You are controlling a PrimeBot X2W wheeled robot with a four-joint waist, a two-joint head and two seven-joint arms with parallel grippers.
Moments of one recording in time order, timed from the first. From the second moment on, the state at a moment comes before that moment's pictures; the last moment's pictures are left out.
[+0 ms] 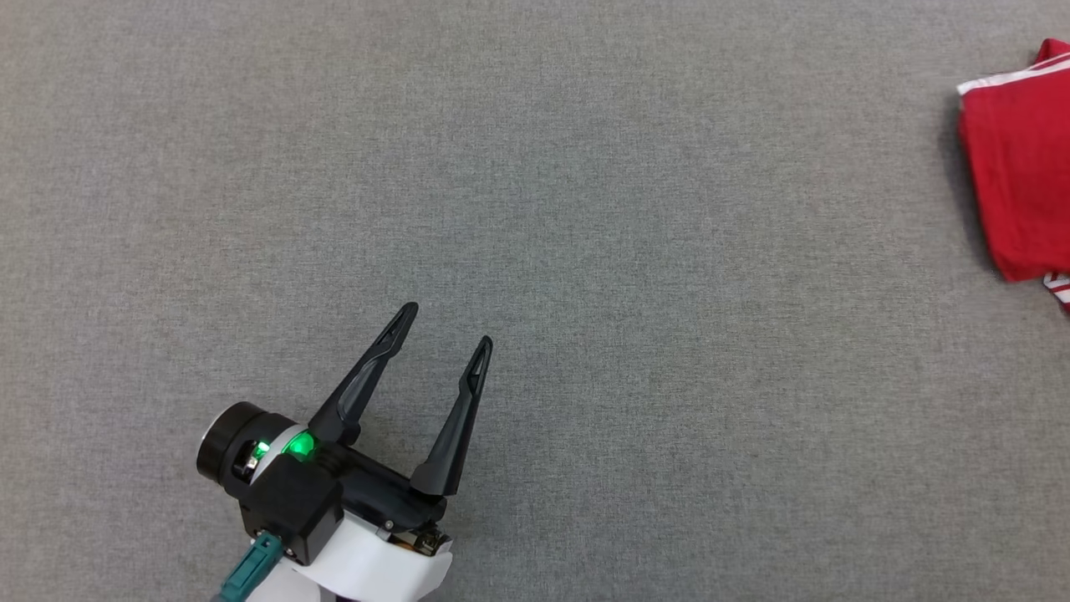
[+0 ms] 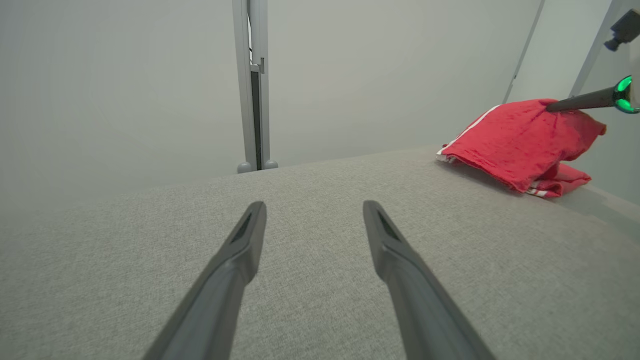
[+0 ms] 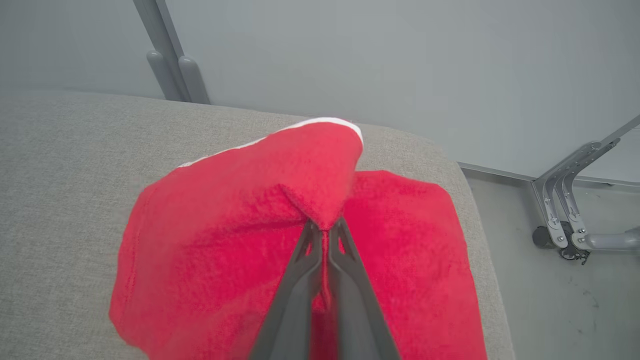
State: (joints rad) left arm -0.10 0.12 -0.31 -0.11 -0.15 -0.13 -0.26; right arm -0.62 -1.08 0.49 0.41 1.03 0.13 0.17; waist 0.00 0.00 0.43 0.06
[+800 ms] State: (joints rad) left arm -0.12 0.15 -0.35 -0.11 -0.17 -0.13 -0.26; right arm -0.64 -1.08 0.35 0.60 0.61 0.13 0.18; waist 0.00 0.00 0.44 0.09
